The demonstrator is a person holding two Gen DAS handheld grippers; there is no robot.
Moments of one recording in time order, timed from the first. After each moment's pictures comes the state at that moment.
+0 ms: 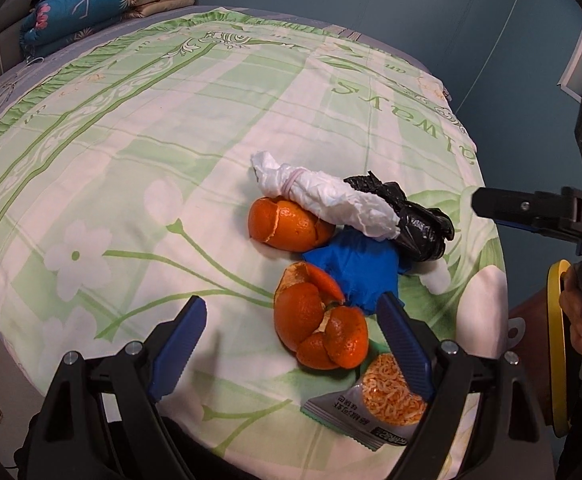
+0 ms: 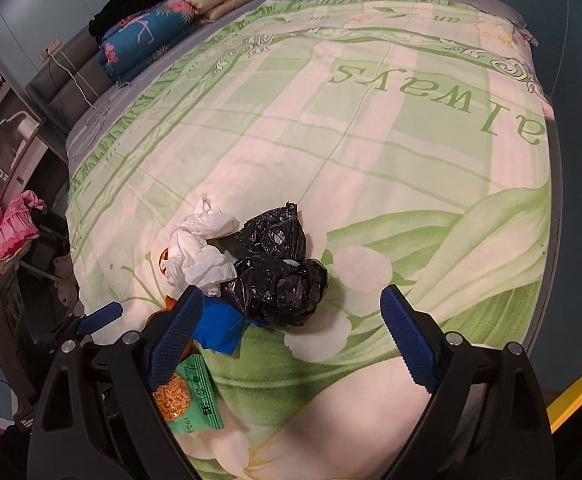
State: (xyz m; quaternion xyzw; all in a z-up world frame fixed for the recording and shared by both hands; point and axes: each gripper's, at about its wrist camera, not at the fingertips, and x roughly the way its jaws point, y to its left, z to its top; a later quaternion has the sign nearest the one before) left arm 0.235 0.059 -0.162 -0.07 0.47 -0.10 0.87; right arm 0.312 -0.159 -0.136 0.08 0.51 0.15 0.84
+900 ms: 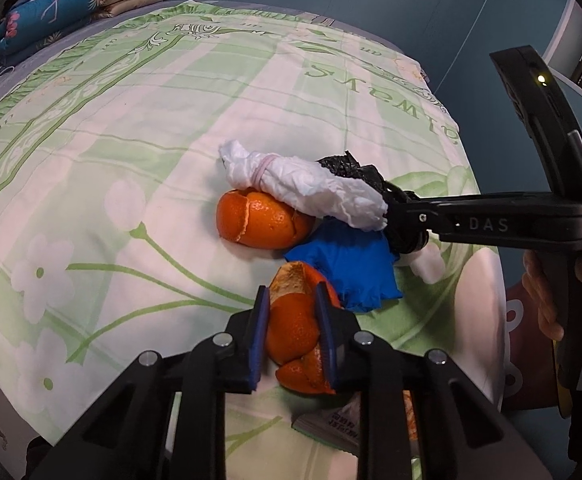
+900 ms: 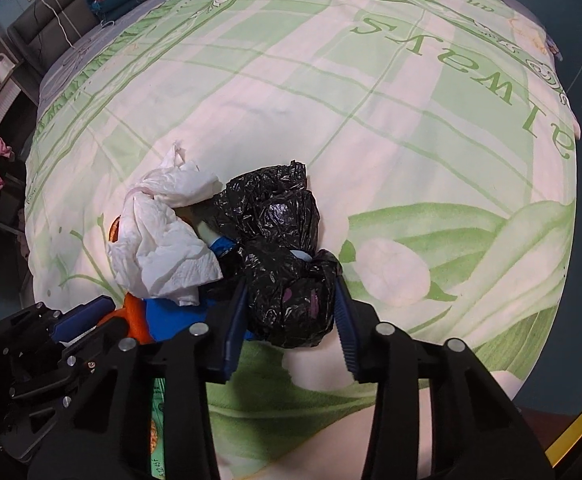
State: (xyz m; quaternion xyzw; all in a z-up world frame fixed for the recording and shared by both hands) left arm 0.248 0.050 -0.176 -0.06 0.48 -0.15 0.86; right arm 0.342 -0.111 -0.183 -0.02 0.57 0.13 0.81
